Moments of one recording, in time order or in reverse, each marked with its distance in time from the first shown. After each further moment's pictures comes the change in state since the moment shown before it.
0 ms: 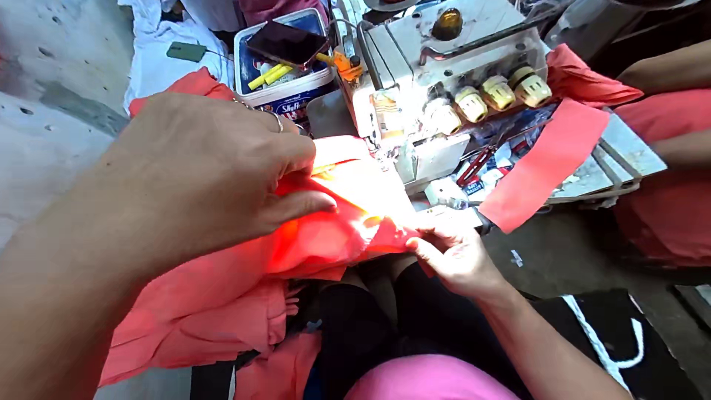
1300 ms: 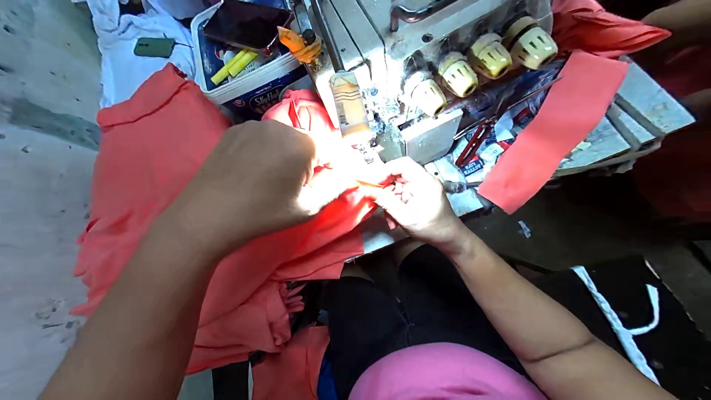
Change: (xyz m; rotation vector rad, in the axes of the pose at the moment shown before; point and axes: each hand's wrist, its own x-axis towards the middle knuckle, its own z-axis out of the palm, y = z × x) left_hand 0.044 0.018 0.047 -0.163 -0.138 -0.153; right_hand 0.050 0.024 0.008 -0.079 0.072 -0.053
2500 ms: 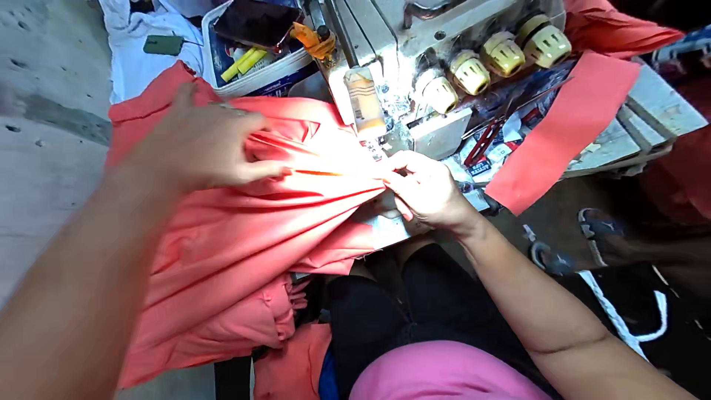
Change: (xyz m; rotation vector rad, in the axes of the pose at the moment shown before) left_hand -0.023 -0.096 0.002 0.176 -0.233 -0.079; right_hand 0.012 -0.003 -0.013 0.098 -0.101 0.133
